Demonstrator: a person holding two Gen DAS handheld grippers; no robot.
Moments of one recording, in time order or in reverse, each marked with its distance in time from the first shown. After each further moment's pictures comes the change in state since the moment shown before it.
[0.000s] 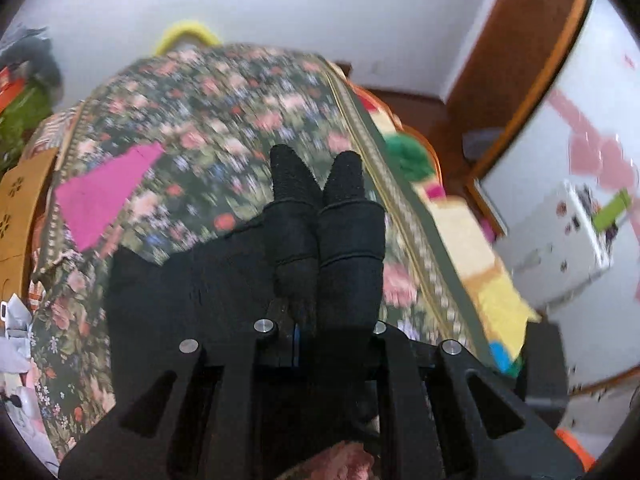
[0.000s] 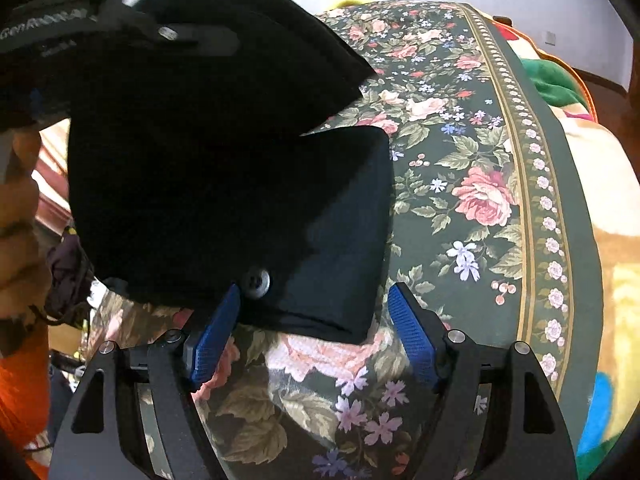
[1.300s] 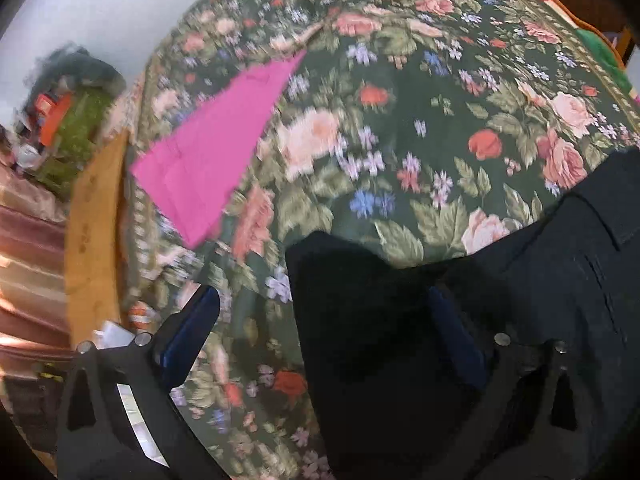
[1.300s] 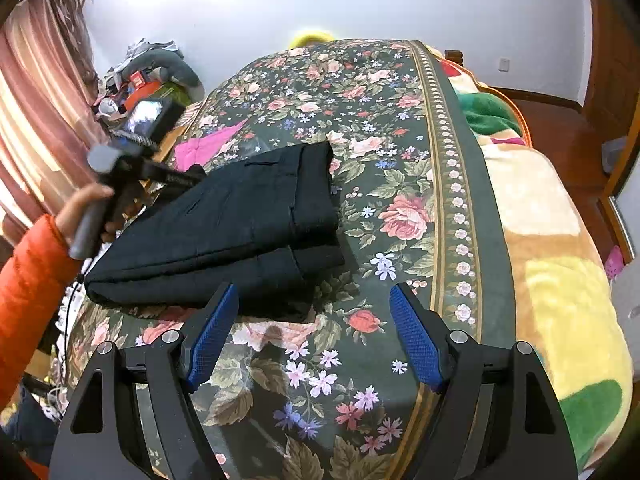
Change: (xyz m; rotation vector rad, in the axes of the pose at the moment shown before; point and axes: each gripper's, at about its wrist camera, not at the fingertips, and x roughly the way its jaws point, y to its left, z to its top) left arm 0.116 0.184 0.000 0.088 0.269 0.428; right arm -0.045 -0.005 -0.005 0.030 -0.125 -0.155
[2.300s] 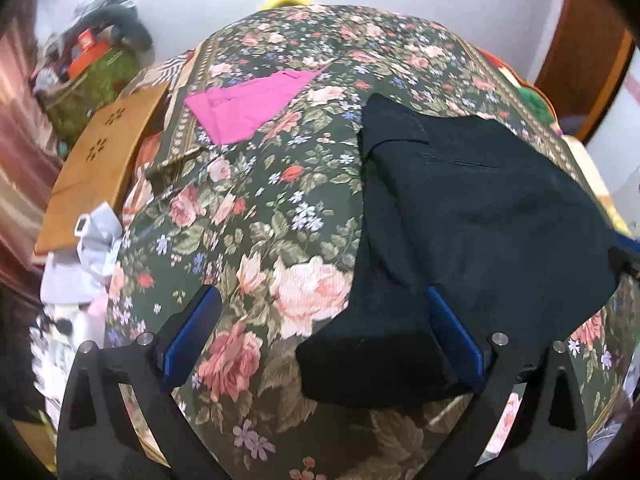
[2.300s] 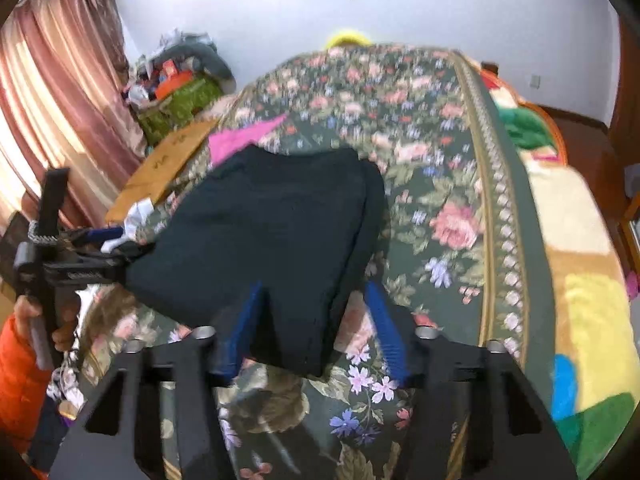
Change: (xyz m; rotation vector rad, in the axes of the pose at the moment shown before) left arm -0.111 0.018 -0.173 -0.229 -0.206 -0.131; right arm 0.021 0.026 -0.007 -0.079 0.025 0.109
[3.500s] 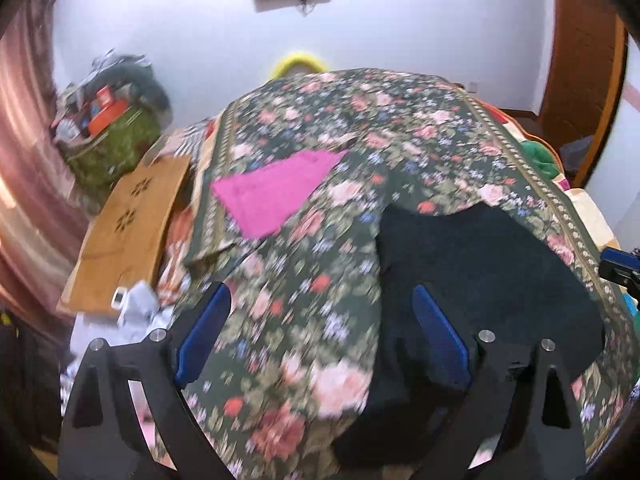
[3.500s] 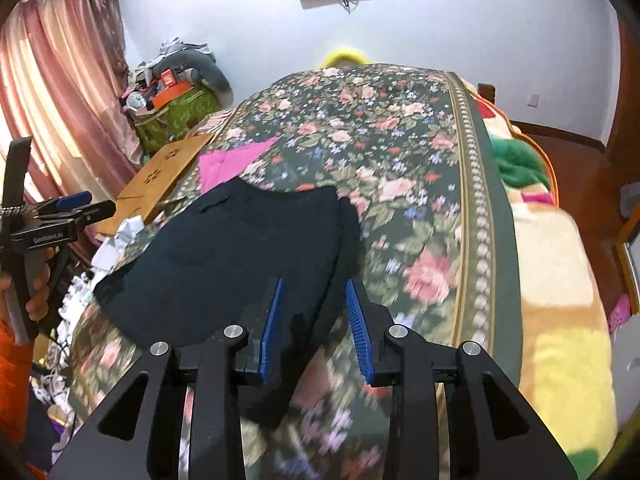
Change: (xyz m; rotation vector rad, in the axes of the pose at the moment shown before) left arm -0.037 -0.009 0.071 0.081 -0.192 0.066; right arm -0.010 -0.024 0.047 -0.030 -0.076 -0.062
